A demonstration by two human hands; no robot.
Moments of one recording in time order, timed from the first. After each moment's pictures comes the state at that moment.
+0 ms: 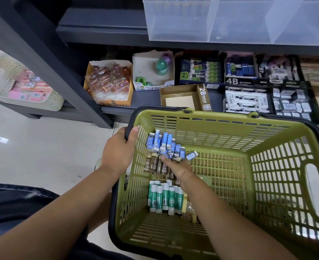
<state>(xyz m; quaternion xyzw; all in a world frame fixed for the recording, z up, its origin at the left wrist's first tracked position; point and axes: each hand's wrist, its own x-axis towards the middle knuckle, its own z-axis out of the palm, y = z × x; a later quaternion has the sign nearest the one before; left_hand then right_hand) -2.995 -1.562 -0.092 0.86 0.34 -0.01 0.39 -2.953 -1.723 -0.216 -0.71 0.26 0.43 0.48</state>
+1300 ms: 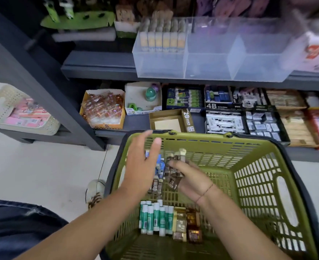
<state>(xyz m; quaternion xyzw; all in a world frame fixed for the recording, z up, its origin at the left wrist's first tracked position) -2.985 -1.636 -0.036 0.82 0.21 0.06 0.53 -2.944 -1.773 -0.075 -0.45 0.14 0.44 0.76</state>
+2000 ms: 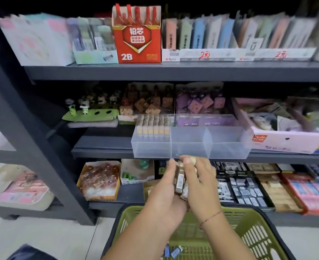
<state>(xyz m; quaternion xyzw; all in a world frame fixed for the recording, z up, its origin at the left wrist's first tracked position) -2.919 -1.694 0.109 0.30 0.24 -0.09 0.92 -2.883 -1.765 0.064 -0.83 -0.08 -0.11 0.55</state>
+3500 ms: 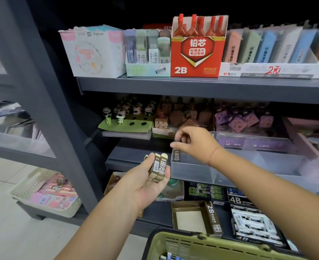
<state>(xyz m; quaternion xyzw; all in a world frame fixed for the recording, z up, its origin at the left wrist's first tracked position) -2.880 -1.545 0.126 0.23 0.34 0.04 0.91 -2.740 -1.656 0.126 -0.87 -0.37 -0.03 0.32</state>
